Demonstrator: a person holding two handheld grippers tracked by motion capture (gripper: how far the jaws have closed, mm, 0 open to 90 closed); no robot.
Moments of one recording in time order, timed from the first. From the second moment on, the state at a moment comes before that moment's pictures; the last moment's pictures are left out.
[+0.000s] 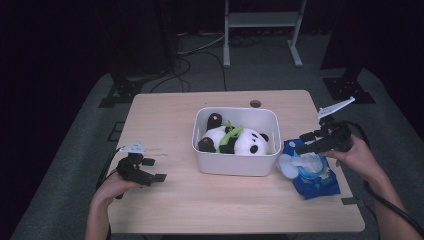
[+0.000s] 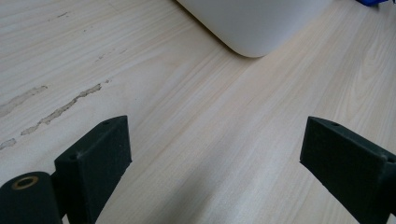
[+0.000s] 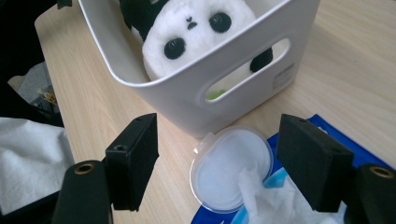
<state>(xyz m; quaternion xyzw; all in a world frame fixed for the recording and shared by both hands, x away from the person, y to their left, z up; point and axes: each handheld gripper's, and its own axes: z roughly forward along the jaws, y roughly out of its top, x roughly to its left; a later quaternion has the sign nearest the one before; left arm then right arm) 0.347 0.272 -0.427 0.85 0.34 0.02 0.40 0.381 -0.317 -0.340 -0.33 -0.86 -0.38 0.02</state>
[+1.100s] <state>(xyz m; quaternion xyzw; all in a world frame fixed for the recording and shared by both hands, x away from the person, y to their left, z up) 0.345 0.274 -0.422 0.85 0.34 0.03 0.41 0.343 -0.328 -0.382 -0.36 -0.84 -0.40 0.01</state>
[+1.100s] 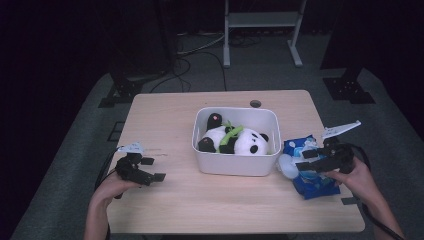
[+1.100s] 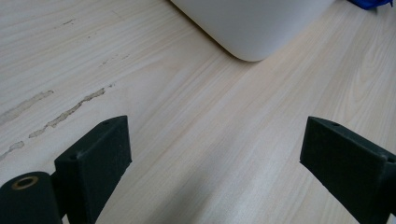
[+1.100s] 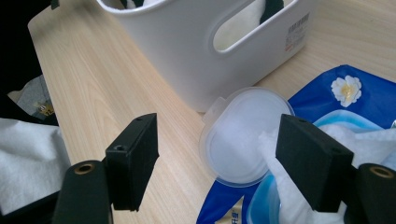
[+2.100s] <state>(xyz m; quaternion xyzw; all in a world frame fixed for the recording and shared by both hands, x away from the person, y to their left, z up) 0.344 0.274 -0.421 0.85 0.34 0.03 0.41 0.322 -0.327 -0.394 -0.36 -0.83 -0.41 0.00</state>
